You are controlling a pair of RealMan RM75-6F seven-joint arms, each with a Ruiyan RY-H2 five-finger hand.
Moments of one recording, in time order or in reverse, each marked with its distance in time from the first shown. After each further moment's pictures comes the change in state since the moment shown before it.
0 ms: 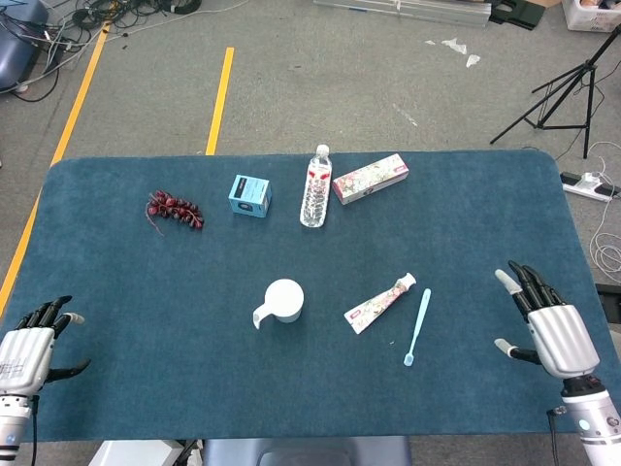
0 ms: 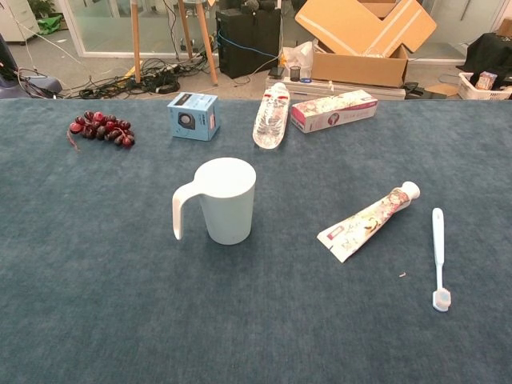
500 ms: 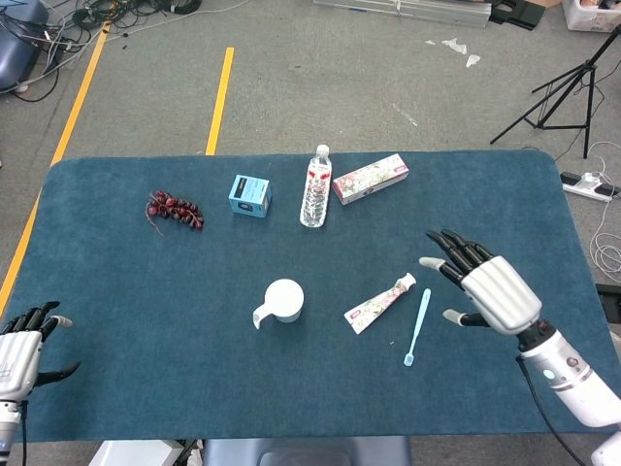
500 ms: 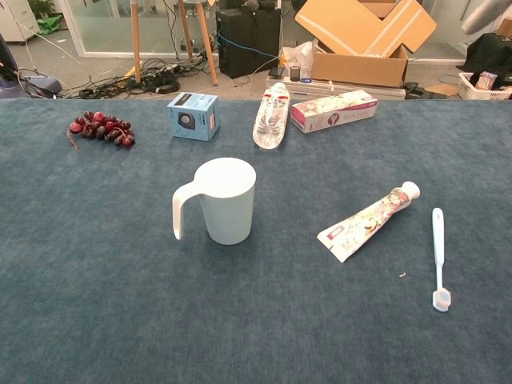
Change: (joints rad) left arm 0.026 0.021 0.000 -0.020 -0.027 0.028 0.019; right arm 0.284 0.158 0.084 -0.139 -0.109 -0.222 0.070
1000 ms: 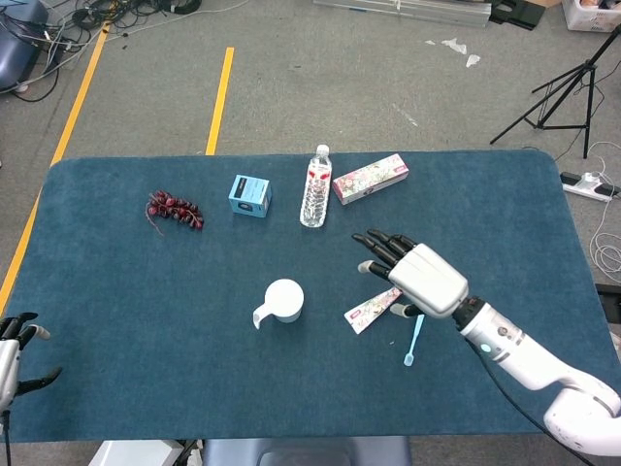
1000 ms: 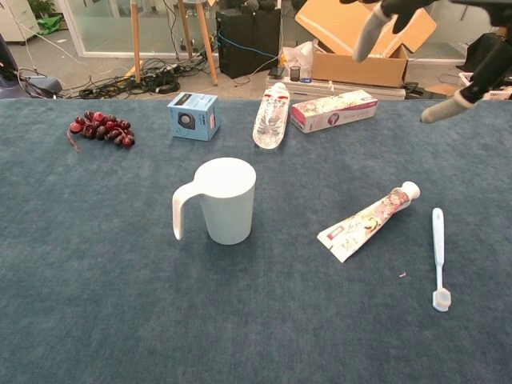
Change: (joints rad) left arm 0.054 0.028 0.001 -0.038 -0.030 0.071 0.030; right arm 0.221 -0.054 0.056 -0.076 0.069 -0.266 -0.118
